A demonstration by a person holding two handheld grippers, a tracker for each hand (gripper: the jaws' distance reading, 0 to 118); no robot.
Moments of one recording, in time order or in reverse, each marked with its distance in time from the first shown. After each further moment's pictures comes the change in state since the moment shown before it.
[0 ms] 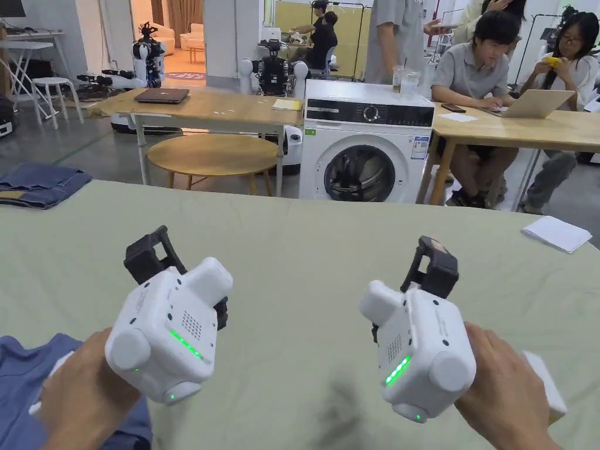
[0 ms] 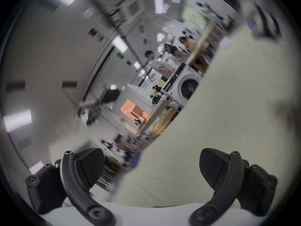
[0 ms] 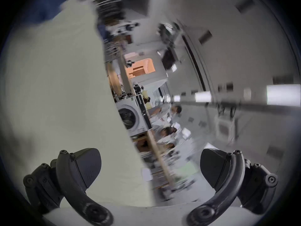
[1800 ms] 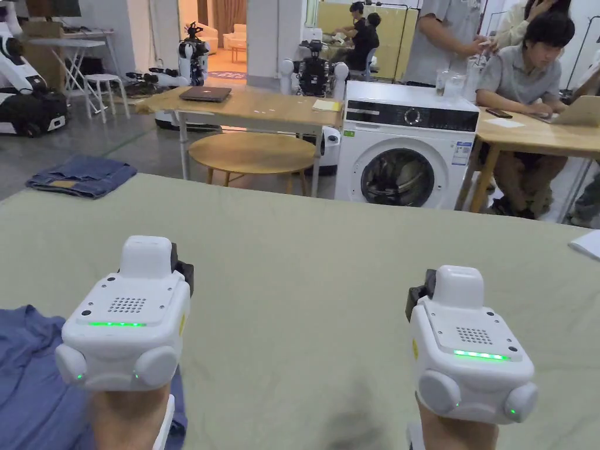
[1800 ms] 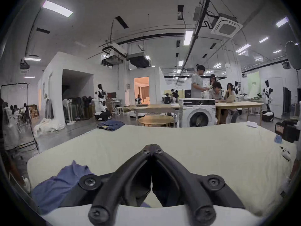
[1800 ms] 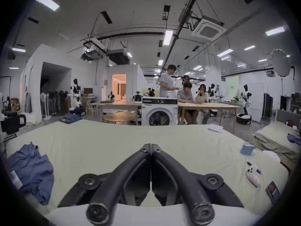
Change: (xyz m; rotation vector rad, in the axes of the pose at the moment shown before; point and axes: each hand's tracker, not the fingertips) left arm -0.076 -0.042 0.034 -0.063 0.062 0.793; right arm 0.024 0.023 0.025 -0.081 0.177 -1.087
